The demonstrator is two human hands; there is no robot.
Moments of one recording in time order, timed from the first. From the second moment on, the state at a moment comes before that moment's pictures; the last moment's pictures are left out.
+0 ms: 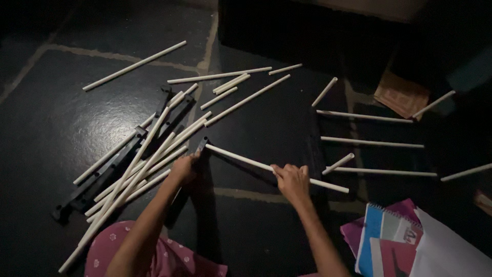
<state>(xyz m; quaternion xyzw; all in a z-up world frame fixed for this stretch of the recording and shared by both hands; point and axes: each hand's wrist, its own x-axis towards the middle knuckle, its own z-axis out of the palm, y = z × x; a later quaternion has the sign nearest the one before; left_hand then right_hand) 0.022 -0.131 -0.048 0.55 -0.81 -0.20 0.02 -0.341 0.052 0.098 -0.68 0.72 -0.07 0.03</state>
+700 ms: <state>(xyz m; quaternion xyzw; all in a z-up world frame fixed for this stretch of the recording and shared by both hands) 0.018 -0.122 -0.038 0.55 -0.80 -0.21 0.05 -0.343 0.009 0.106 -0.59 0.77 -0.04 0.23</state>
